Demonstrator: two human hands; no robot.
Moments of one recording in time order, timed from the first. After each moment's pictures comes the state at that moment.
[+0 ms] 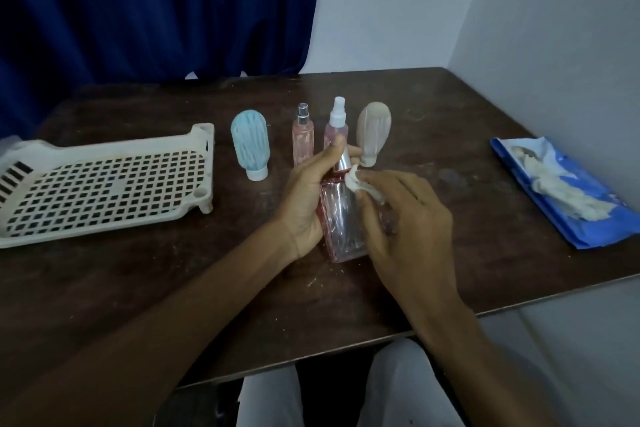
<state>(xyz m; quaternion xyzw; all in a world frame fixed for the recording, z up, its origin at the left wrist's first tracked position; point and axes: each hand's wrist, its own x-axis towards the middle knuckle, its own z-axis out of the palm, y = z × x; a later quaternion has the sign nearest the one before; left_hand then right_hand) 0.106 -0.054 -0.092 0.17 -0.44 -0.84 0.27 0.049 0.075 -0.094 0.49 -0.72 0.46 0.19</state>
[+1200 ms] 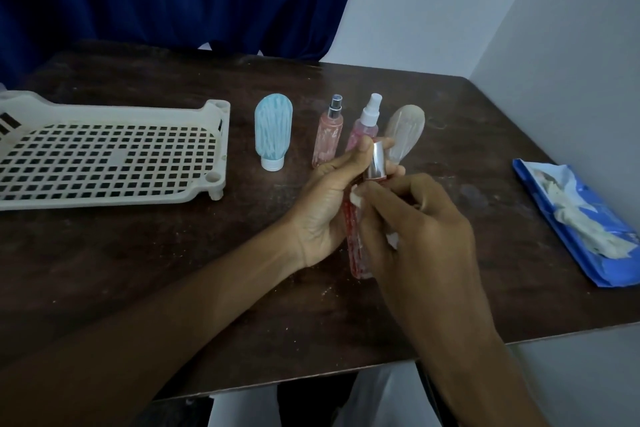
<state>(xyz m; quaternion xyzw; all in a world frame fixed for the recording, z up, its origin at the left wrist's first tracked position) 0.117 -0.060 -0.091 0.11 -0.39 -0.88 0.24 0.074 0.063 -0.070 0.57 -0.72 0.34 0.20</state>
